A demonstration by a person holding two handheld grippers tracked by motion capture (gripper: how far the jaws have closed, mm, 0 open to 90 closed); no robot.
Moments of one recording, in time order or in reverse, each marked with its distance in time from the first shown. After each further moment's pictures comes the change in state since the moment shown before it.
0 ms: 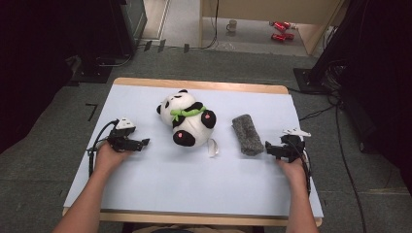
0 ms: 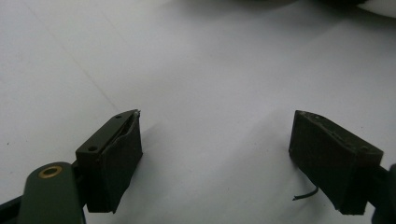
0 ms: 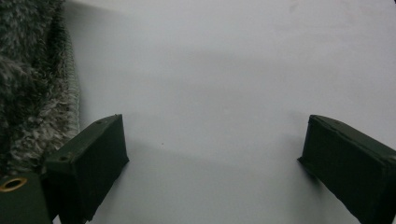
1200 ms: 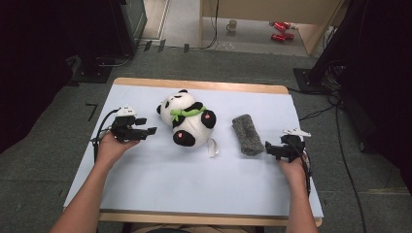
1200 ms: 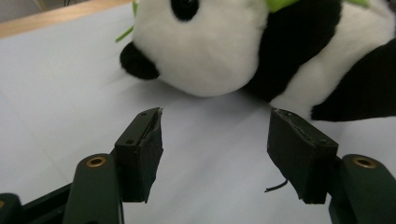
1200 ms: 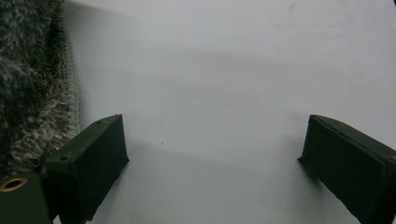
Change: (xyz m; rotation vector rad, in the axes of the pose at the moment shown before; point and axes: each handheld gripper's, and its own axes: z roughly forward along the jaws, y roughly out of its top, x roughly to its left) left arm -0.019 0.058 -0.025 -0.112 -0.140 -0.025; right arm 0.000 0.000 0.000 0.000 -0.004 0.005
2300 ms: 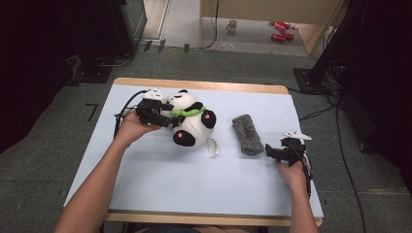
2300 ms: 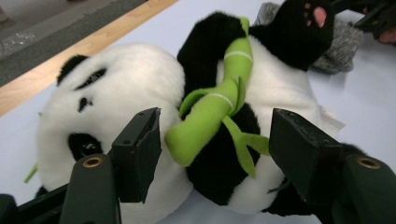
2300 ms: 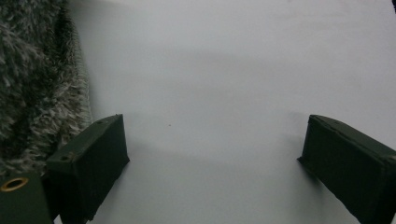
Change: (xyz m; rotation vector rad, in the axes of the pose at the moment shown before) left arm -0.023 0.068 0.048 0.038 -0.189 0.186; right arm 0.004 -0.007 -0.007 -0.002 -0.009 0.006
